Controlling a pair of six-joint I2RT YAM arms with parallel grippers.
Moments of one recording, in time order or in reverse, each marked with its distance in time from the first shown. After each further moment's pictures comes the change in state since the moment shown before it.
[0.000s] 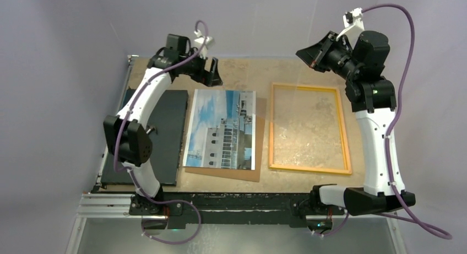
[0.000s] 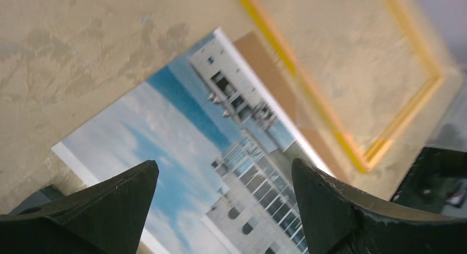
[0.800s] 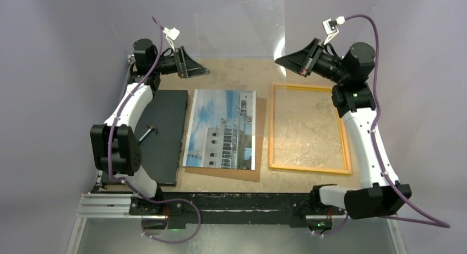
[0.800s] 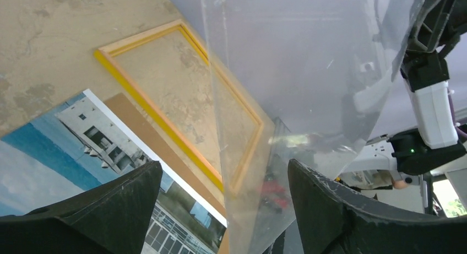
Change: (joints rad) left arm 0.246 -0.171 -0.365 0.838 0.681 -0.780; right arm 0.000 -0.025 -0.314 0.575 -0.519 0.368
